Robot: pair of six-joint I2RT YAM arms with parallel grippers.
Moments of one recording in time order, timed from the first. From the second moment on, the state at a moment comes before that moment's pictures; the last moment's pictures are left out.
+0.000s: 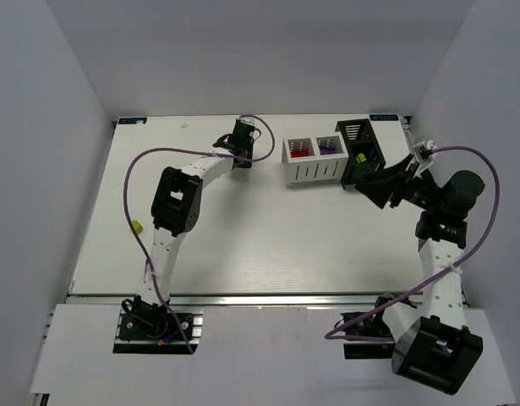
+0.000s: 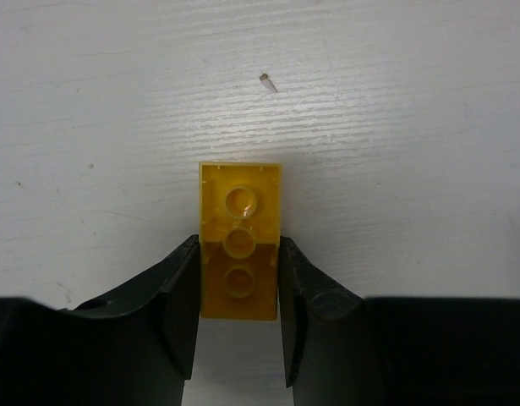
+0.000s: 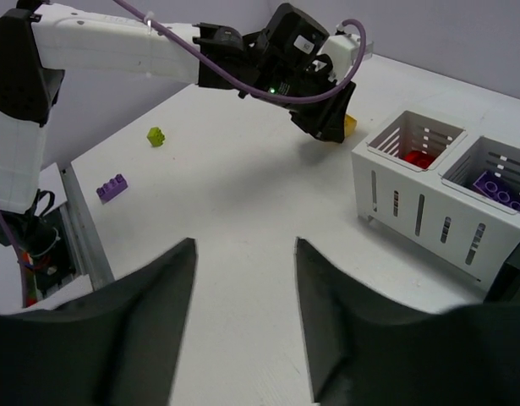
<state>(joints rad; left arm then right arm) -0.45 2.40 1.94 -0.36 -0.29 -0.20 -0.31 0.94 0.74 0.30 -1.33 0.37</state>
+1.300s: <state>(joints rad) -0.63 1.29 0.75 0.25 0.44 -0.08 0.36 1.46 1.16 -0.30 -0.94 0.42</state>
